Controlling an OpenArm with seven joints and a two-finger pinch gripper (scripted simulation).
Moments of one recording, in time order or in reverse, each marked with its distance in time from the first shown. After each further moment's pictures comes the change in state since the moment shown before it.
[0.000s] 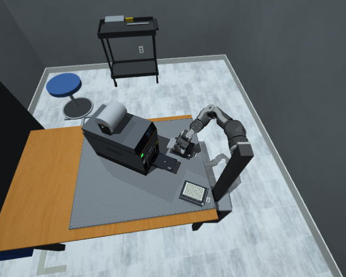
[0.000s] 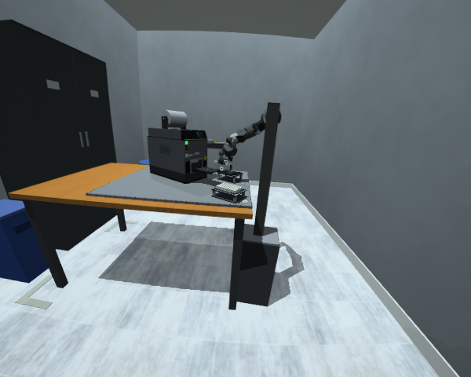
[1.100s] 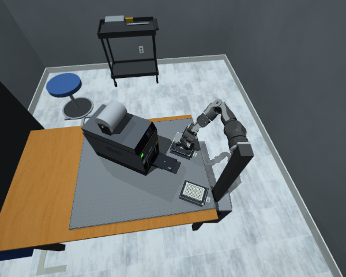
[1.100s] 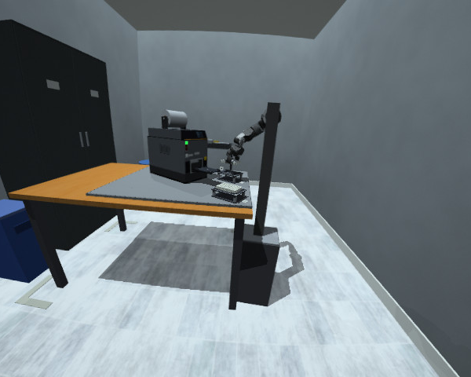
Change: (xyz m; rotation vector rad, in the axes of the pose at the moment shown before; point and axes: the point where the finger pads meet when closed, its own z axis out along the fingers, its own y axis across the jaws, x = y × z) arm 0.018 -0.065 -0.006 0.004 0.000 -0.002
